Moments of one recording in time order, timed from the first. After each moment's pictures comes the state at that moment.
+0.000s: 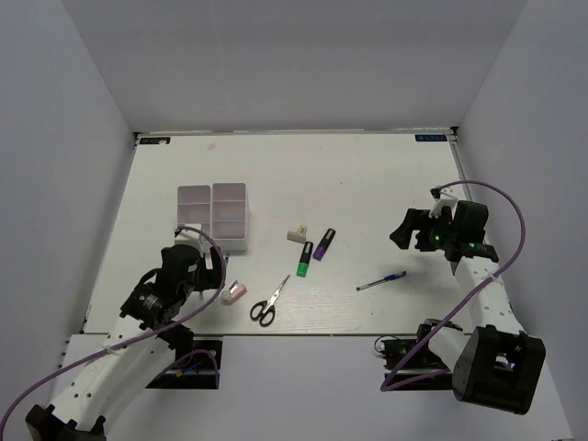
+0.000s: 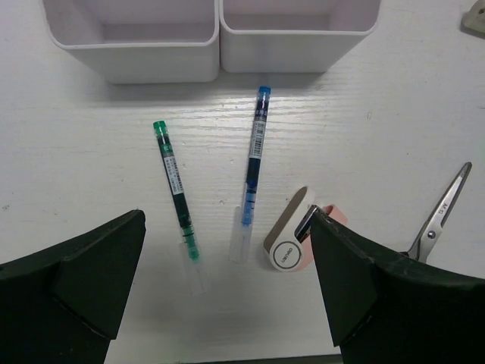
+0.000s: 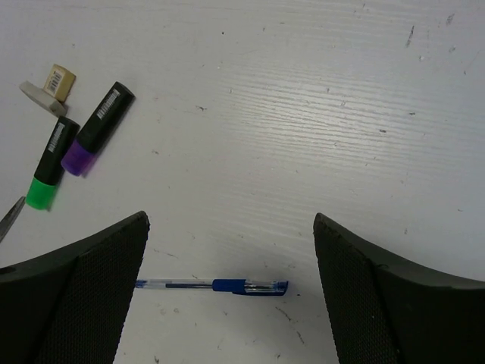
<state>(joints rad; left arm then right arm) -0.49 0.52 0.50 -0.71 -0.31 -0.35 -0.16 1.02 0.61 -0.33 -0.56 -0.01</state>
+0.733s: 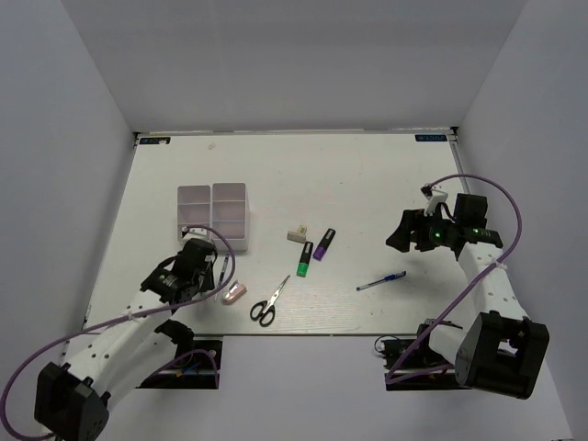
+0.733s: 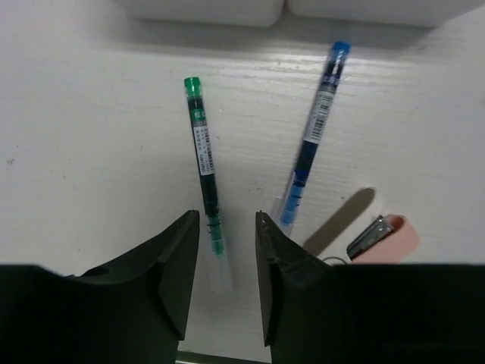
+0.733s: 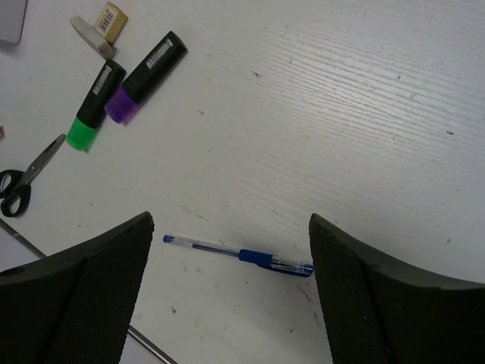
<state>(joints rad) -0.48 0.75 0.48 -0.69 -0.38 -0.41 -0.16 1.11 0.74 -0.55 -0.70 -0.19</state>
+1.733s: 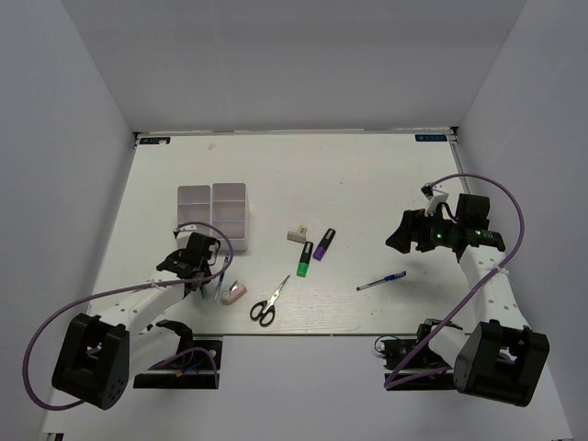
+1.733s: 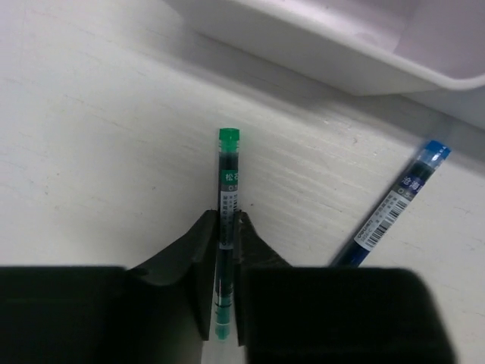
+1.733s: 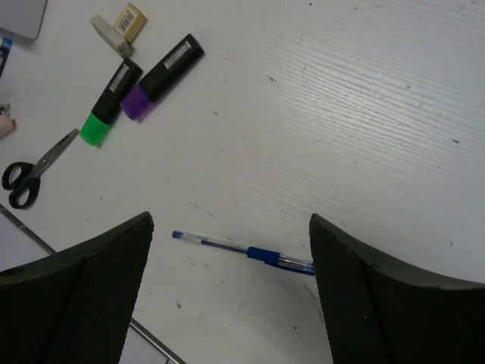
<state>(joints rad) -0.35 1.07 0.42 -0.43 -0.45 -0.57 -0.16 1.07 0.75 -0.59 -0.73 -0.21</state>
